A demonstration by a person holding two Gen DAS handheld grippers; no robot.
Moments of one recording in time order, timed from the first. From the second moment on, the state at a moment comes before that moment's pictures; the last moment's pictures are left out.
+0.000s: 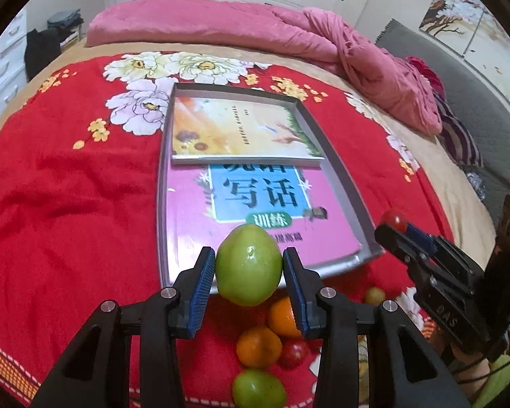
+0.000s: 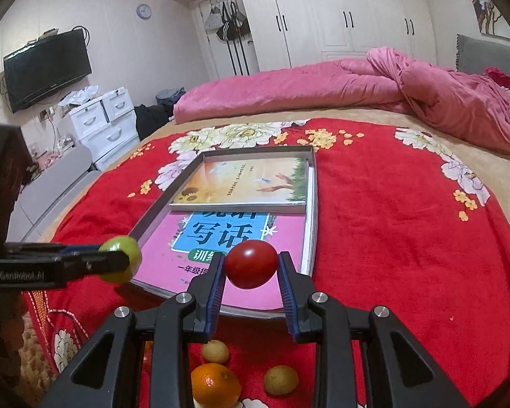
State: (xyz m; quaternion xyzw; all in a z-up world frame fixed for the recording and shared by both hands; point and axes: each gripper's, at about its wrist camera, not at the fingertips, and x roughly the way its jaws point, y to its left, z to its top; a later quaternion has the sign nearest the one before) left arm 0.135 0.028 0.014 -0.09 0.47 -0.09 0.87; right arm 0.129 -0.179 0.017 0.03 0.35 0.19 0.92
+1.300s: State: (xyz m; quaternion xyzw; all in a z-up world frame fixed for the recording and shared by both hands) left arm 0.155 0.028 -0.020 -0.07 0.47 -0.05 0.88; right arm 0.157 -0.164 -0.023 -0.01 0.42 0.20 0.88
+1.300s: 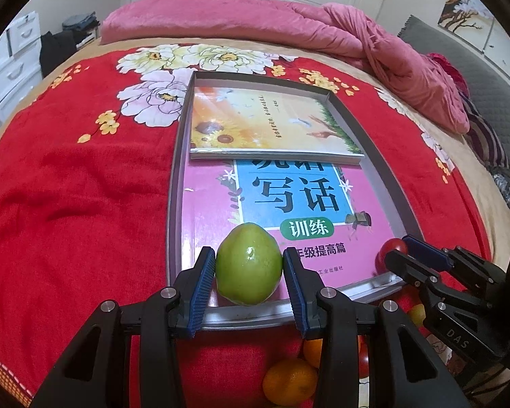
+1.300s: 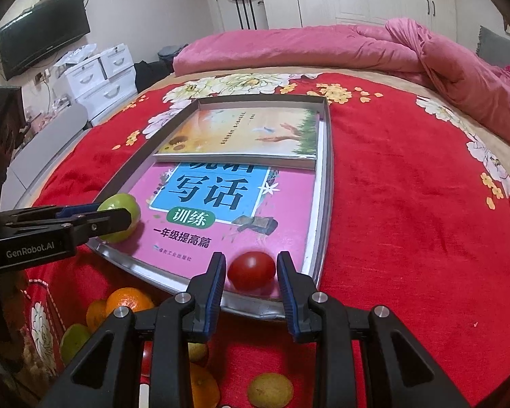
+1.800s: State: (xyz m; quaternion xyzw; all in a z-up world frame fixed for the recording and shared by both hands) left arm 0.155 0.028 -0.019 -0.07 0.47 -0.05 0.88; right arm 0.152 -0.163 -0.020 -0.01 0.41 0.20 0.89
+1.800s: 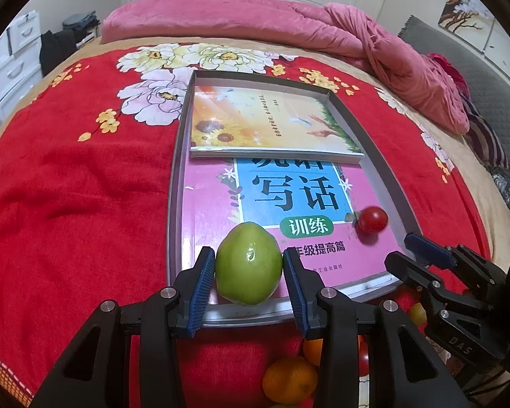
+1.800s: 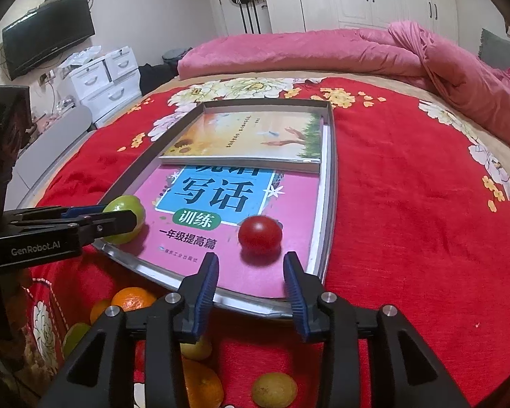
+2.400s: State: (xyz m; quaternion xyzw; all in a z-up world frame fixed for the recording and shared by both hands) left arm 0.151 0.027 -0.019 -0.07 0.48 -0.04 0.88; right arm 0.136 -0.167 -0.006 -0.03 0.37 0.20 0.91
